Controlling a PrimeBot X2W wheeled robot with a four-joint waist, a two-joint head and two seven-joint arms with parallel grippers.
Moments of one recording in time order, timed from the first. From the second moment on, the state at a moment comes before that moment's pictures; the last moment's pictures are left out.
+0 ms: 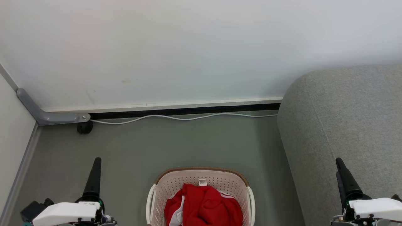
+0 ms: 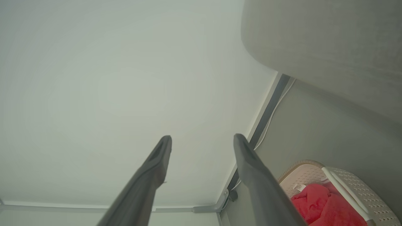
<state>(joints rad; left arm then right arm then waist) -0.03 0.02 0.08 0.28 -1.39 -0.12 0.05 -0.03 -0.01 -0.09 0.27 1.38 0.13 0.05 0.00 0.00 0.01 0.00</state>
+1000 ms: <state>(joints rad) -0.04 0.02 0.05 0.24 -1.00 -0.07 -0.04 -0.06 -0.02 -0.02 0.21 1.00 0.13 -0.03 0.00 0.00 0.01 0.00</state>
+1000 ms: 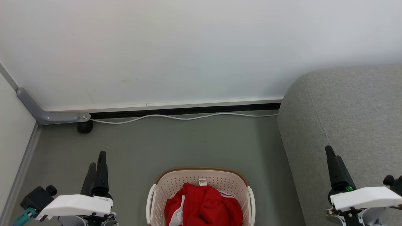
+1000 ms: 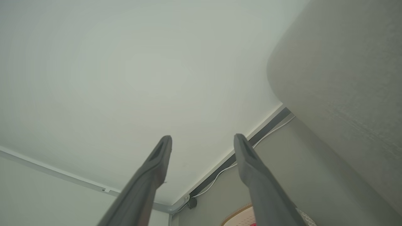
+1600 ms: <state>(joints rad) -0.05 0.03 0.03 0.25 -0.78 -0.06 -0.09 -0.07 -0.03 0.00 0.21 0.77 0.13 -0.09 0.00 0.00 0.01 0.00</state>
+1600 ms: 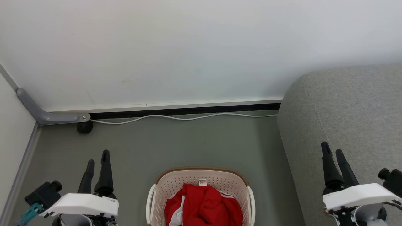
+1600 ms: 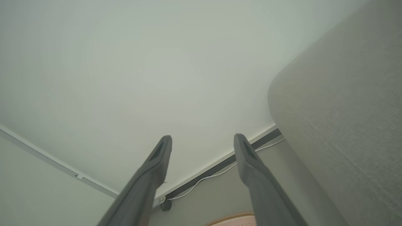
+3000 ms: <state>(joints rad) -0.07 0.03 0.02 0.31 -0.32 -0.04 -0.21 -0.09 -0.04 0.04 0.20 0.29 0.13 -0.20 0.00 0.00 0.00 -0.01</state>
